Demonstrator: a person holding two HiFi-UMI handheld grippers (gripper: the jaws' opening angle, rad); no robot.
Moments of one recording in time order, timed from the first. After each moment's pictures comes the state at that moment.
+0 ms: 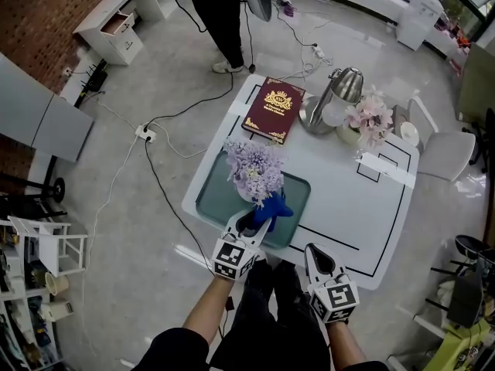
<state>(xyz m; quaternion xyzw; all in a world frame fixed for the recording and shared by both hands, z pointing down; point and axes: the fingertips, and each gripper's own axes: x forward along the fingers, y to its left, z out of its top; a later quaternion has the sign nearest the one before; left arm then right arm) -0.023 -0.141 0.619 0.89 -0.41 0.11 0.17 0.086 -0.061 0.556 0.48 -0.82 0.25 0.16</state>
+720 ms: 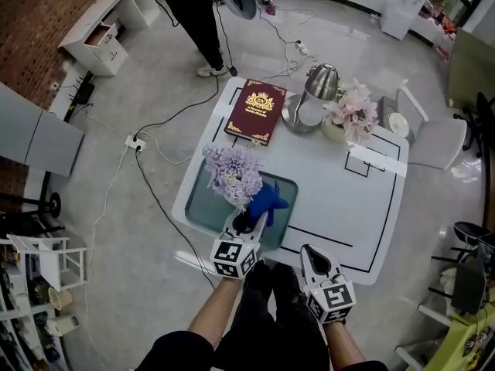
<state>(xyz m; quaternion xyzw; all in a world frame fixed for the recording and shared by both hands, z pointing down) -0.001 -0.166 0.609 0.86 -0.45 0.06 0.24 0.107 -0.060 0.559 0.50 -0.81 0.26 0.15</state>
